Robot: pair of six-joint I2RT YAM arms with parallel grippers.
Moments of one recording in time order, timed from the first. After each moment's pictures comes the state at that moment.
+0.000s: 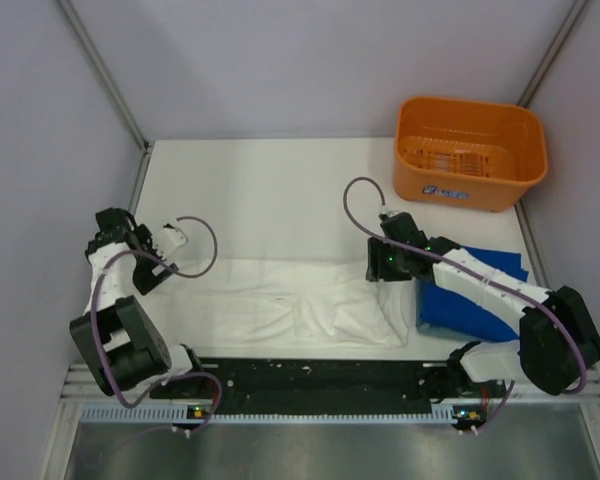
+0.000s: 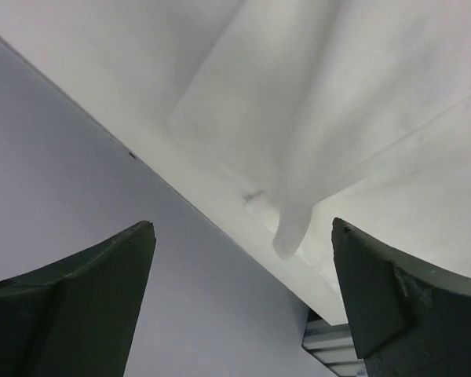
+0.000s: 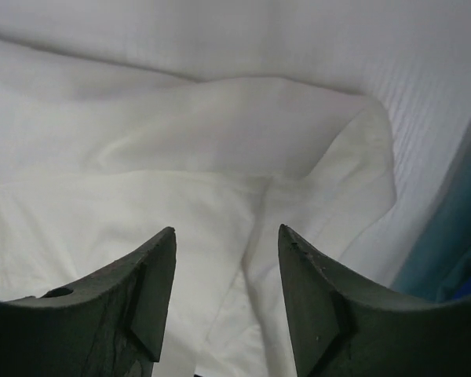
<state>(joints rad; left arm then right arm) 0.46 1.36 0.88 -0.71 0.05 1.31 0.61 1.30 0.80 -0.49 0.03 0.49</state>
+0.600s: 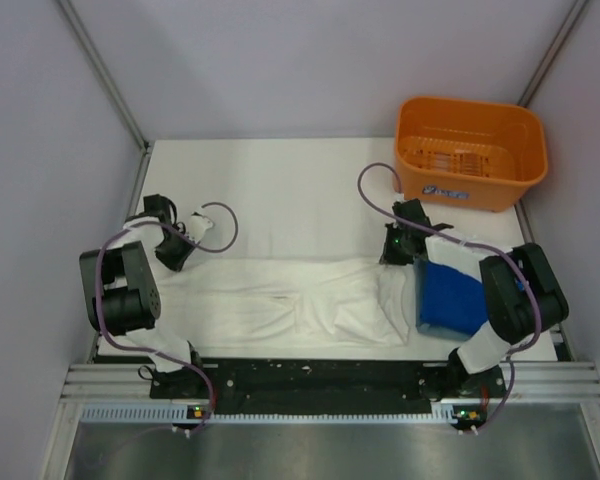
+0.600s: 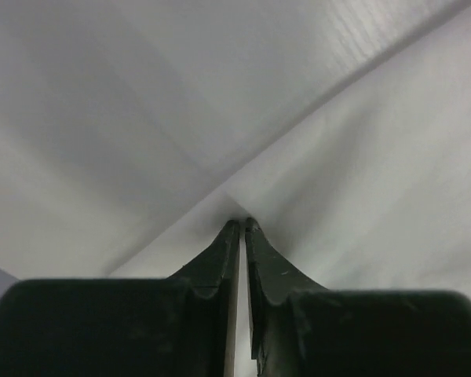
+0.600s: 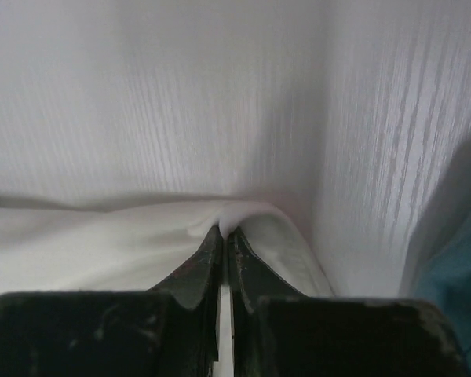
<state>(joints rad) 0.23 1.64 1.00 -0.65 0.15 0.94 0.36 1.56 0.80 -0.25 -0.05 0.51</state>
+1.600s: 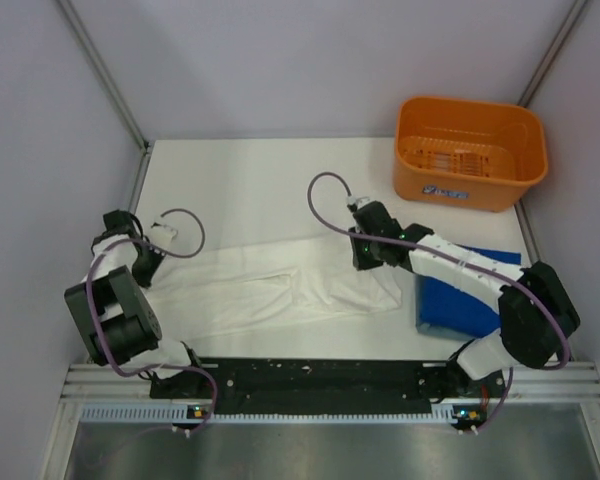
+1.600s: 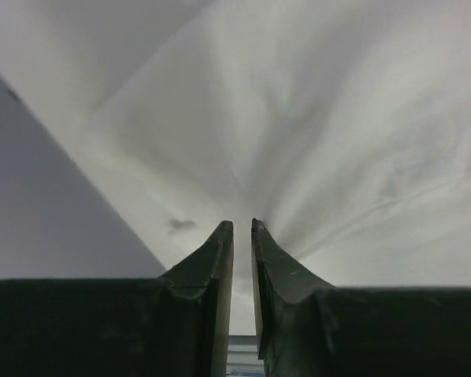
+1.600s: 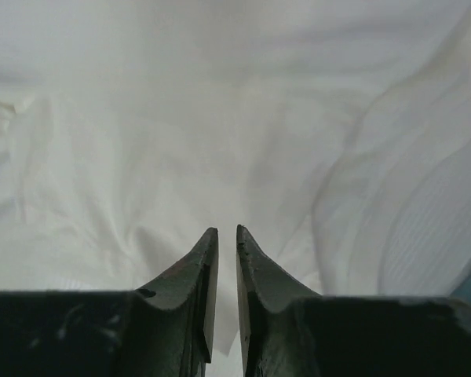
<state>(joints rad) 0.44 1.49 0.94 -0.67 0.02 0.86 0.67 1.47 1.02 -0.46 0.11 0.34</state>
